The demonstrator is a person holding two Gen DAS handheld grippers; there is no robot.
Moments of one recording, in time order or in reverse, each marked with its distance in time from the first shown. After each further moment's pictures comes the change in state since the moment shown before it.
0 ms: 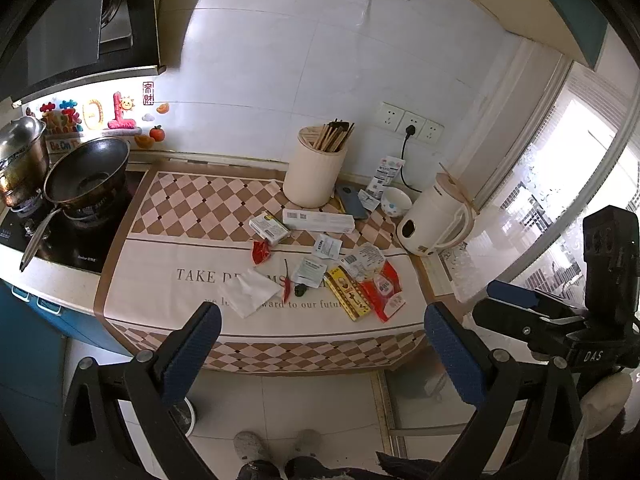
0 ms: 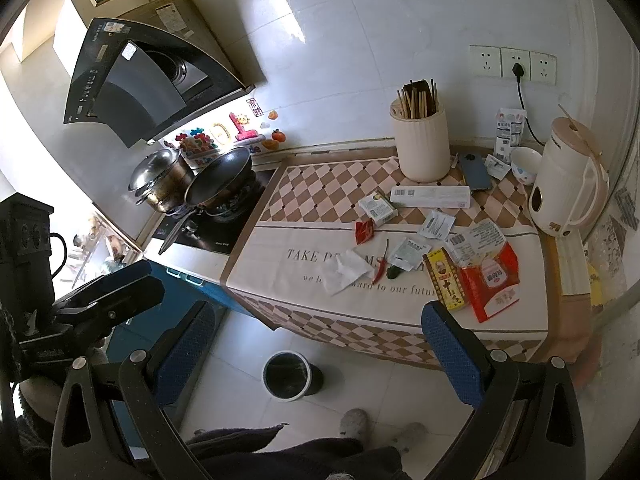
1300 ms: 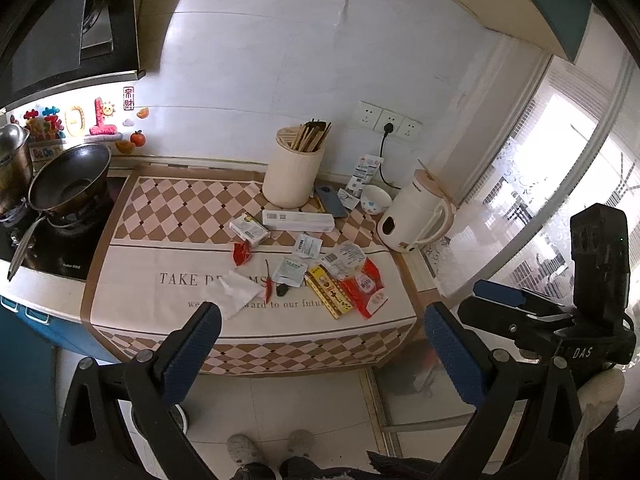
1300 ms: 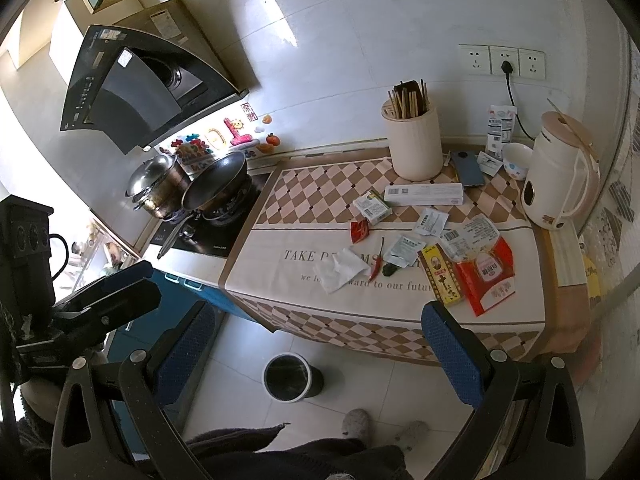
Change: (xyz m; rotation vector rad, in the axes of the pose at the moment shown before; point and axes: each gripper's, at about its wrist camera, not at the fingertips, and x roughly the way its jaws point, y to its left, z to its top) left arm 0.001 -0.010 0.004 0.016 -0.001 -0.067; right arm -0.010 -0.007 -0.003 0.009 -0.004 -0.002
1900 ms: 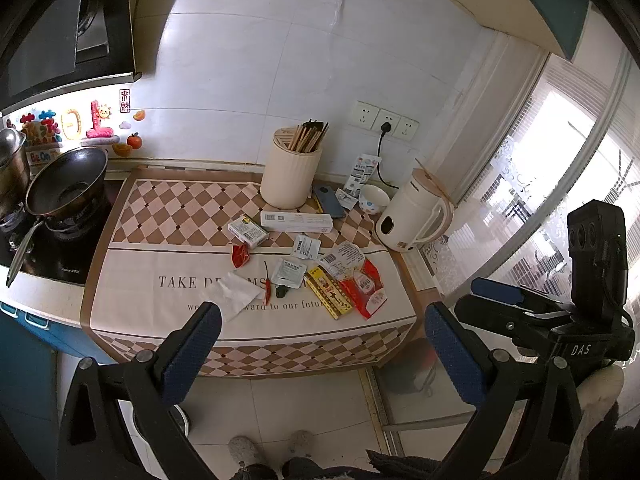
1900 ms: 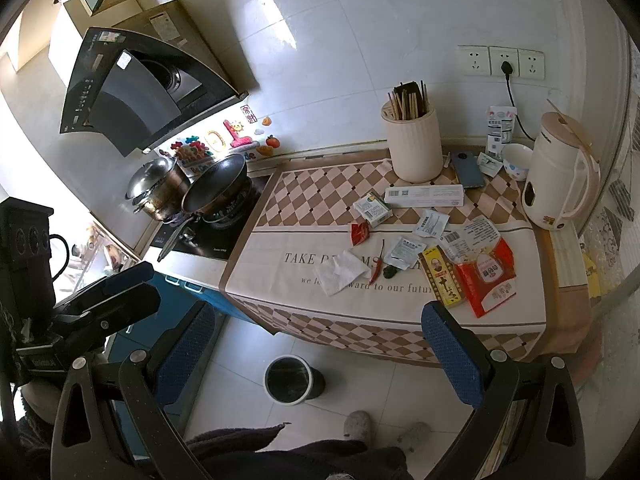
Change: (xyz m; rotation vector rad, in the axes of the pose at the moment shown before) left arm -0.002 -0.002 -0.005 0.001 -0.002 -0.006; right arm 0.000 0.000 0.001 0.001 0.001 0.002
